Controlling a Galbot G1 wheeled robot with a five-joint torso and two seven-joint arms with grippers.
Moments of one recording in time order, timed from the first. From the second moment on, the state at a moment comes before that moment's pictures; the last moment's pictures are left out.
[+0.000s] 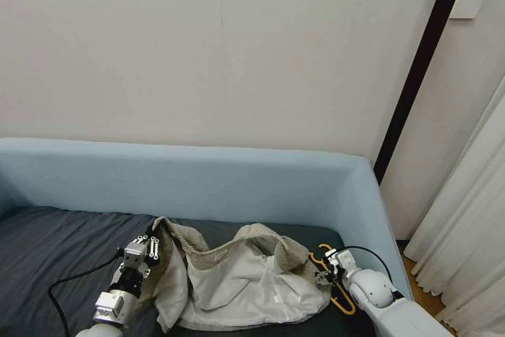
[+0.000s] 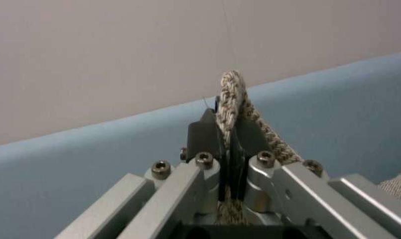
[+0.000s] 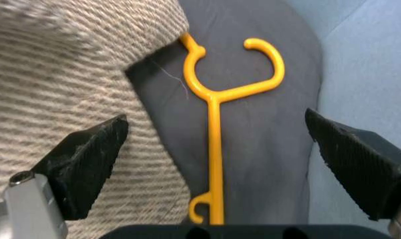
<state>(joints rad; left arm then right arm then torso) 1.38 -1.09 -0.51 -1.81 -0.18 -0.30 -0.10 -0.70 1.07 -0.07 1.19 0.31 -0.58 -0.03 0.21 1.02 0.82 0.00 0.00</state>
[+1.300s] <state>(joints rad) 1.32 -1.09 -0.47 -1.76 -0.20 -0.29 -0.12 -0.61 1.15 -0.04 0.93 0.09 -0.56 -0.10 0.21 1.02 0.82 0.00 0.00</state>
